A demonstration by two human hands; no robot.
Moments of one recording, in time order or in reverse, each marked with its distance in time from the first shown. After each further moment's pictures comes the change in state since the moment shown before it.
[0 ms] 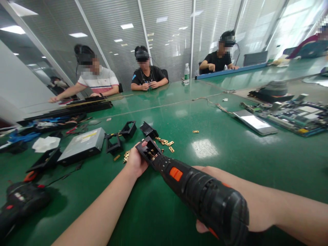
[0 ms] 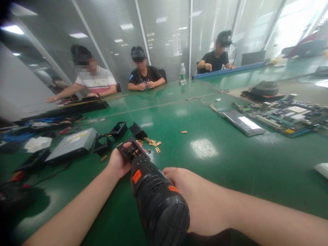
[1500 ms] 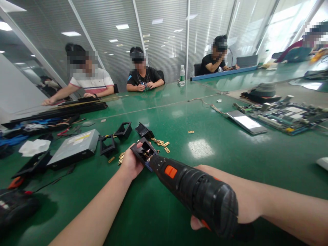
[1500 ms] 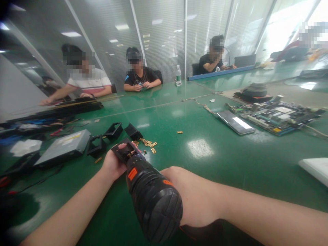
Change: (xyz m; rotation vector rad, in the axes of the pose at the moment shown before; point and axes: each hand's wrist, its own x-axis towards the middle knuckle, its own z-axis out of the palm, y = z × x) left_hand -0.004 0.003 0.006 0.019 0.039 0.022; right_hand 0.003 0.017 -0.004 -0.018 -0.042 -0.021
